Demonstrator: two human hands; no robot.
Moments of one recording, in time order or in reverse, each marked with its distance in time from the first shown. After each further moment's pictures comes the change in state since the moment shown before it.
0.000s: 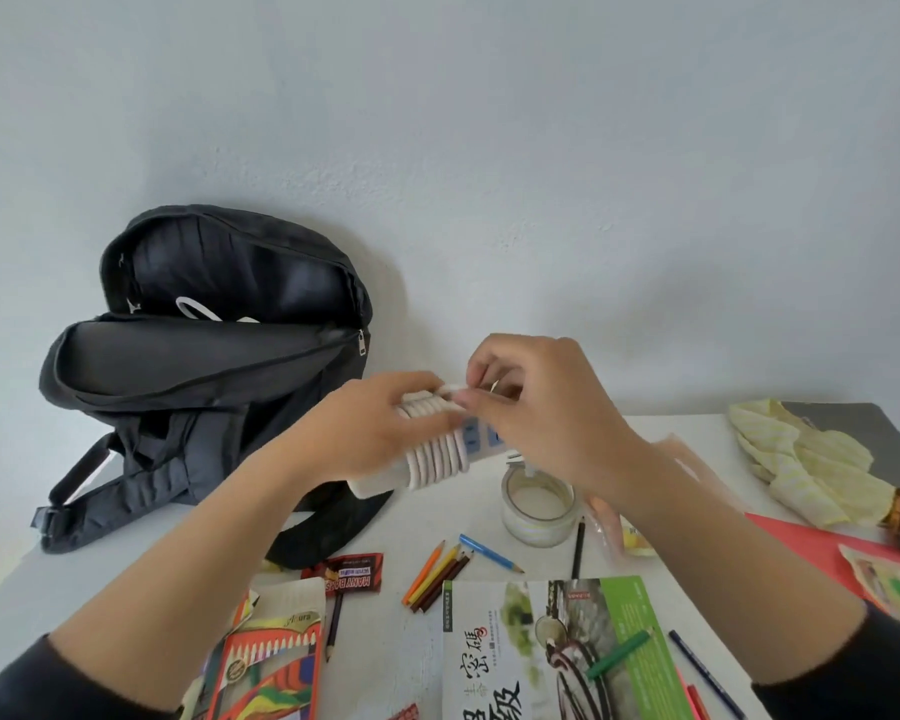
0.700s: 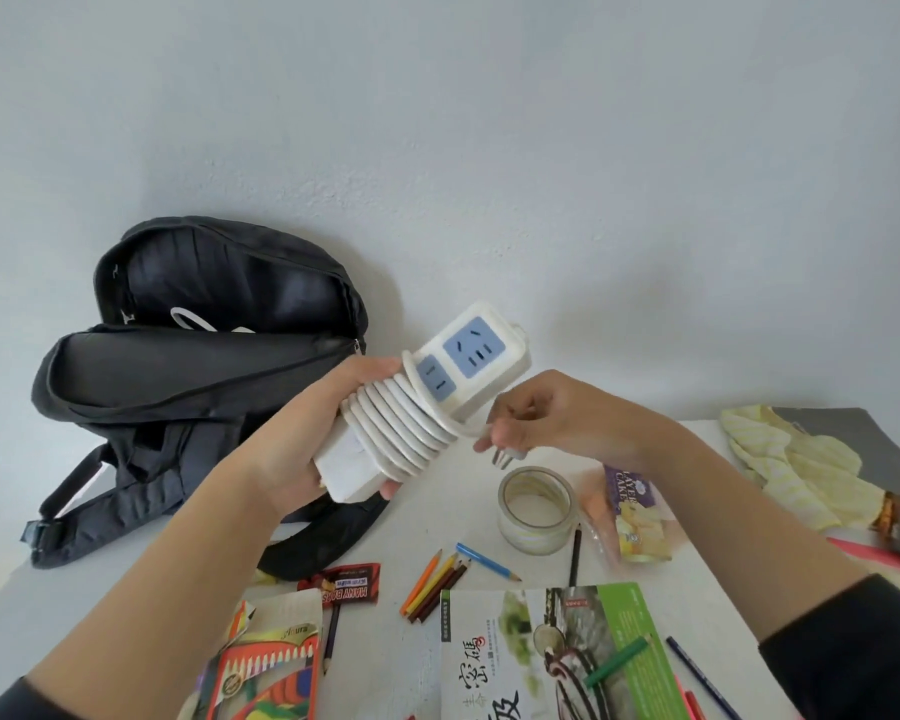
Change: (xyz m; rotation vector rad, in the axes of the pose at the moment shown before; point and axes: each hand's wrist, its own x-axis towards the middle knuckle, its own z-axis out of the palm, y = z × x) left_hand -0.018 -0.012 -0.013 -1.092 -0.213 -0.034; right_hand 0.007 0.041 -0.027 0.387 -0.605 0.228
